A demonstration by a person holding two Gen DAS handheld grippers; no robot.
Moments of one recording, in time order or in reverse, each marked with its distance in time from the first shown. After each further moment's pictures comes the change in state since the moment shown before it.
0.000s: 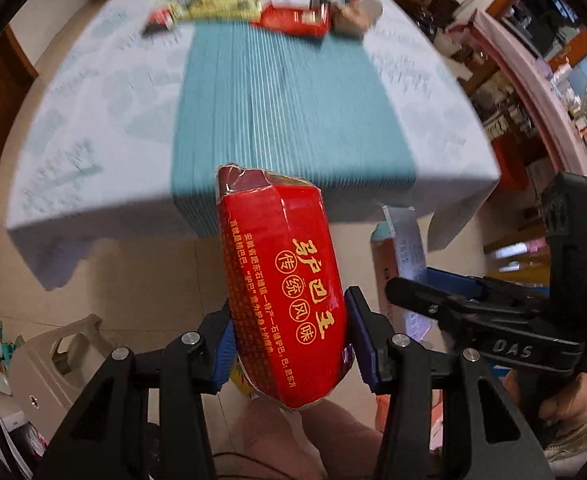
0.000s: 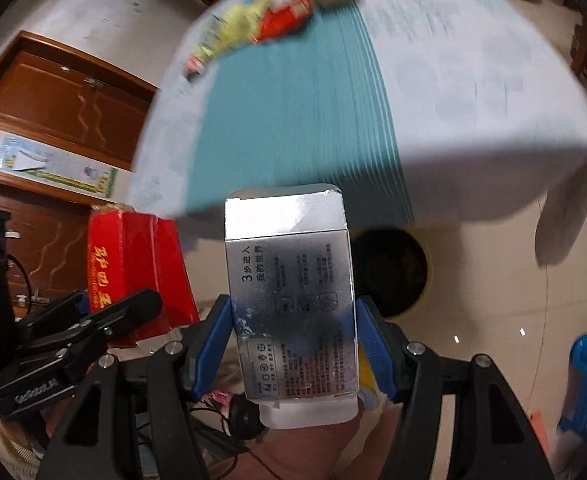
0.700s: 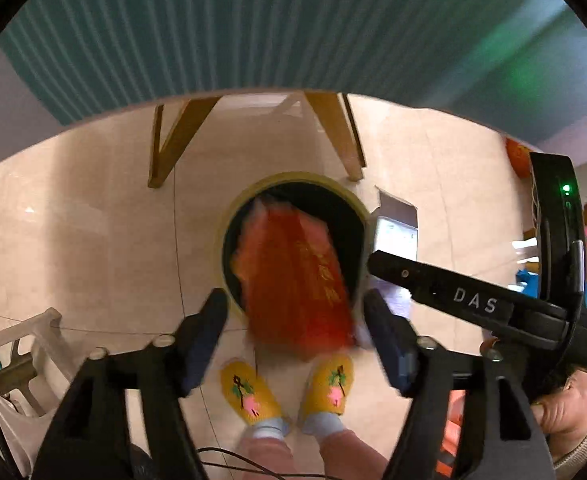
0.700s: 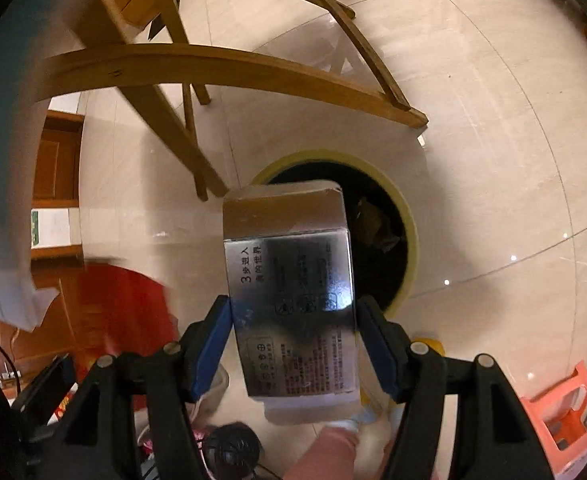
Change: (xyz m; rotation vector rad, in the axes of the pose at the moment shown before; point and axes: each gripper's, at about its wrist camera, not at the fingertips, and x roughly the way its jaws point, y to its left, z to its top) left arm 0.251 0.052 -0.032 -0.039 0.063 0.020; right arm 0.246 -0.132 -0.015 0.270 0.059 -0.119
